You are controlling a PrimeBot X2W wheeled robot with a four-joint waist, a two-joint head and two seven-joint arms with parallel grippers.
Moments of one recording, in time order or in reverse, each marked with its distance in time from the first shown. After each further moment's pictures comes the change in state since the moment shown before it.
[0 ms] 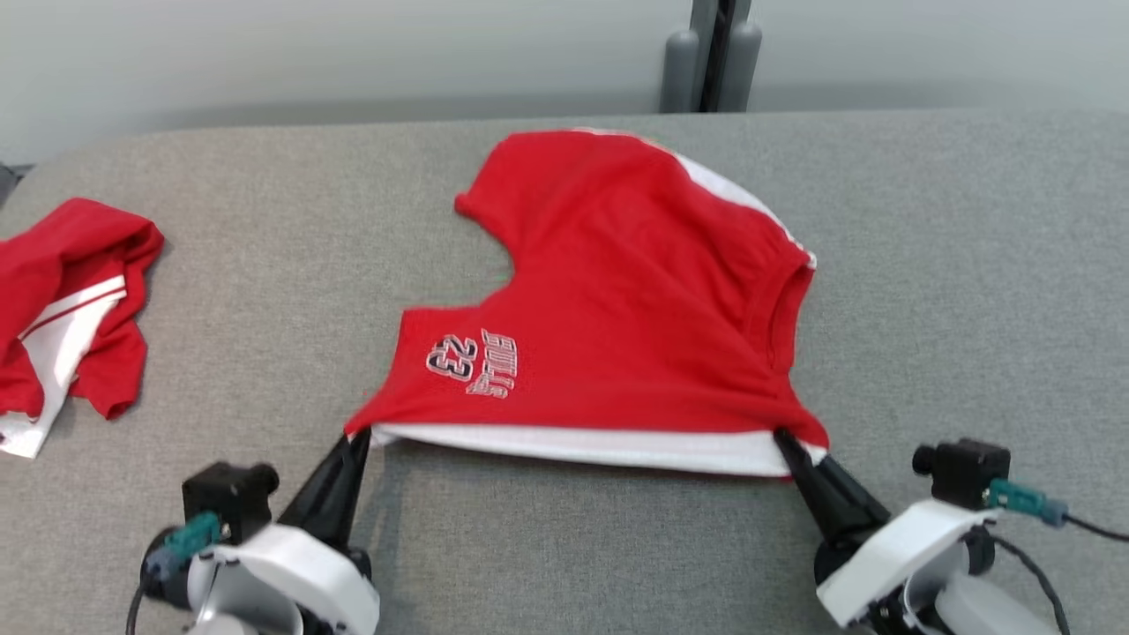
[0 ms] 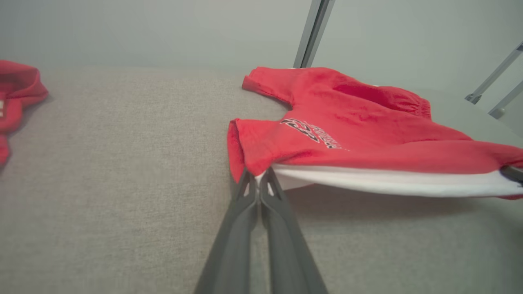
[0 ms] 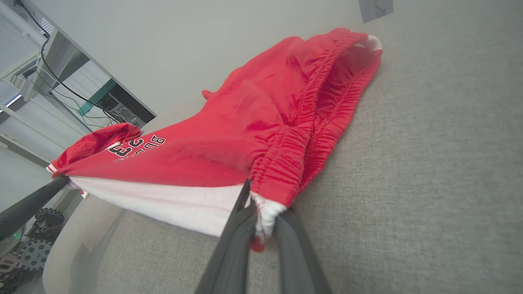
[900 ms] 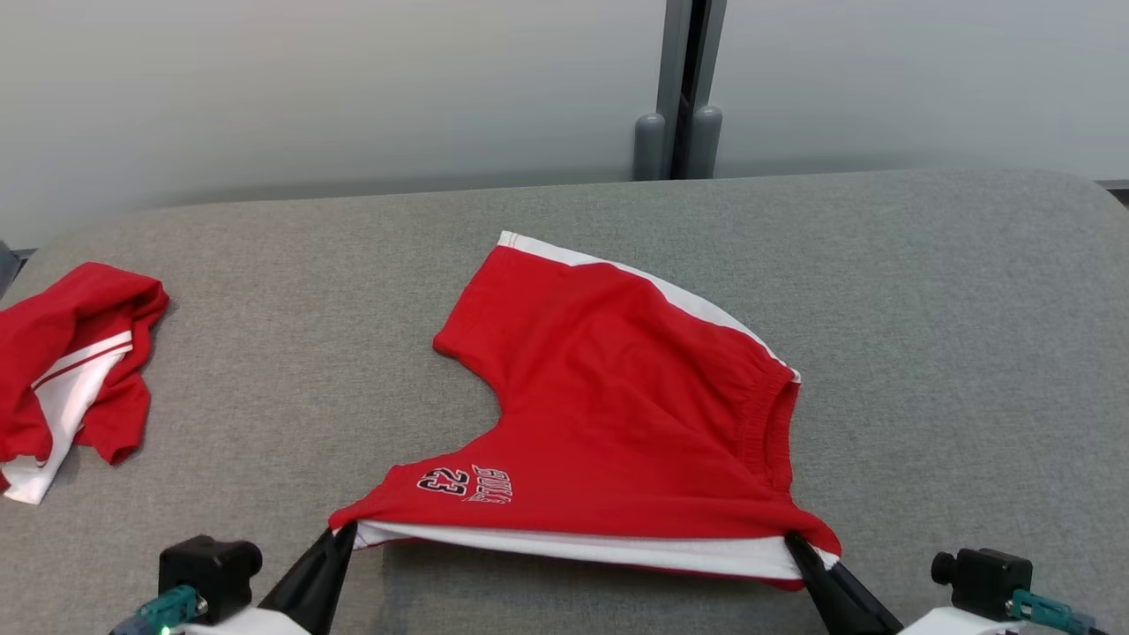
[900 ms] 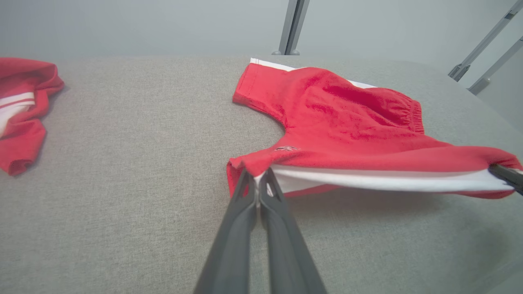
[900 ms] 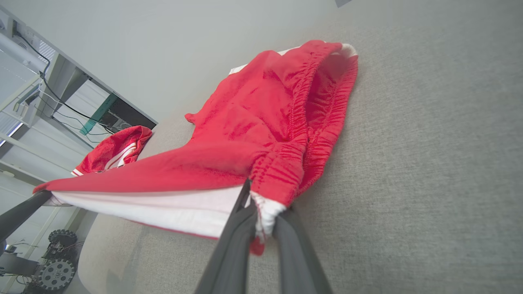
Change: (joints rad) left arm 0.325 0.169 0.012 -0.492 -0.033 0.239 0.289; right arm 0.398 0.113 -0.303 -0.239 -0.164 0.000 0.196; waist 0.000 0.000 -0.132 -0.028
